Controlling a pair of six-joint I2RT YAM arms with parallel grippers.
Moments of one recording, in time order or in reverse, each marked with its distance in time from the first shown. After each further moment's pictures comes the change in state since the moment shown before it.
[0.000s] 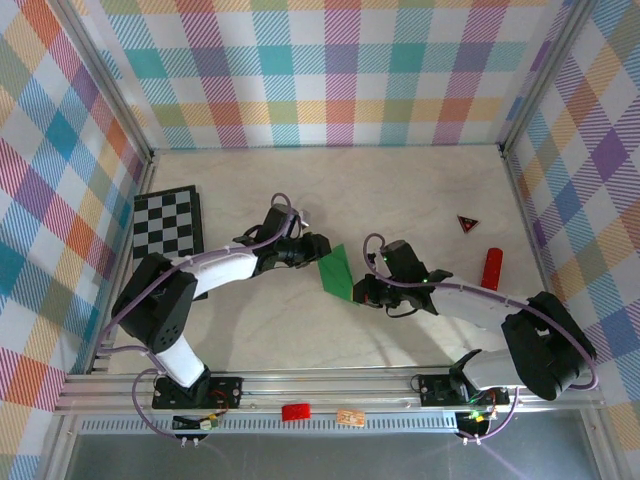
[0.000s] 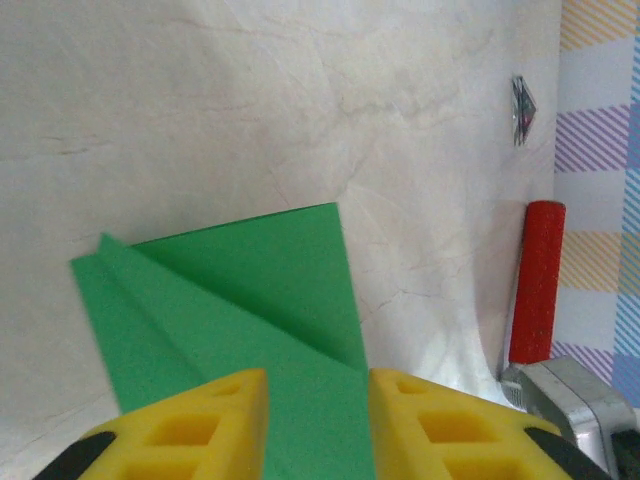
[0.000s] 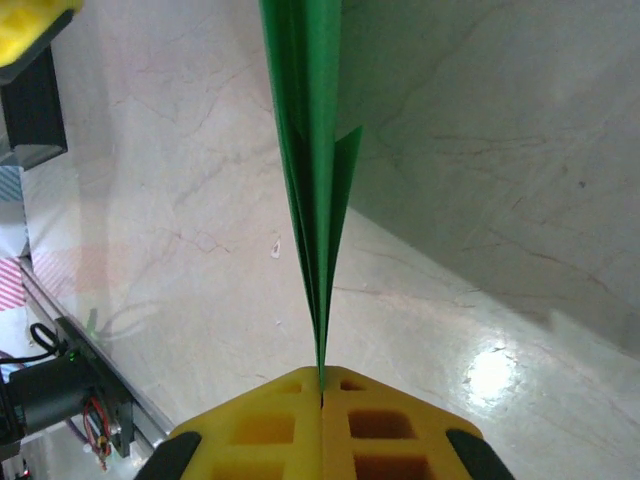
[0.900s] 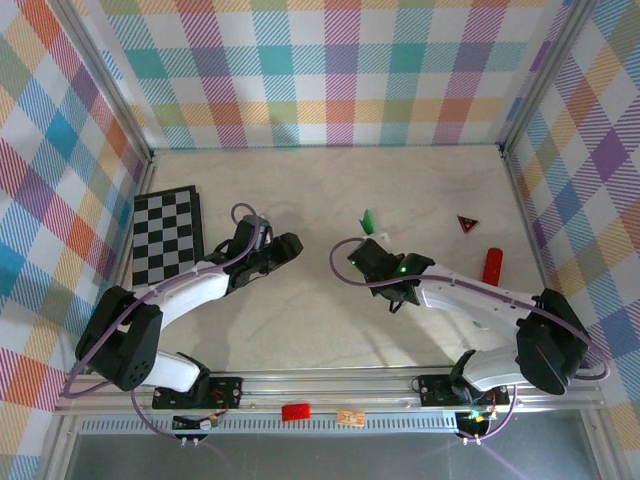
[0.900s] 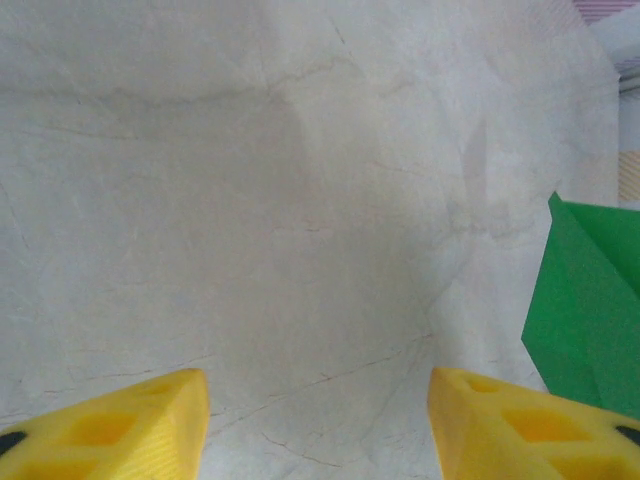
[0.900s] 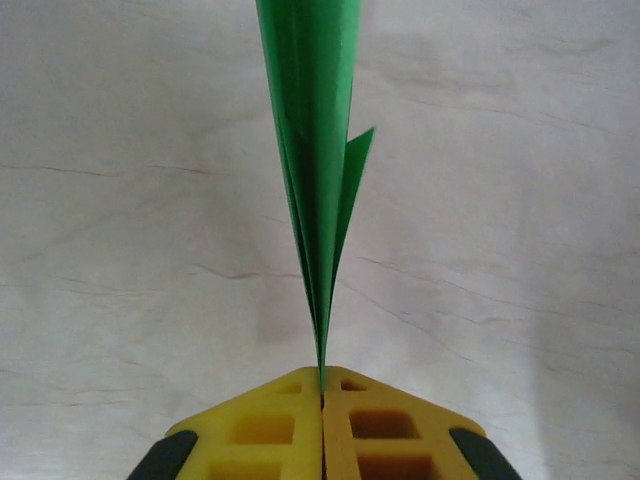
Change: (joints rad) left arm 0.085 -0.247 -0.200 -0.011 -0.240 -0.036; right arm 0.245 0.031 0.318 -0.551 1.023 -0.348
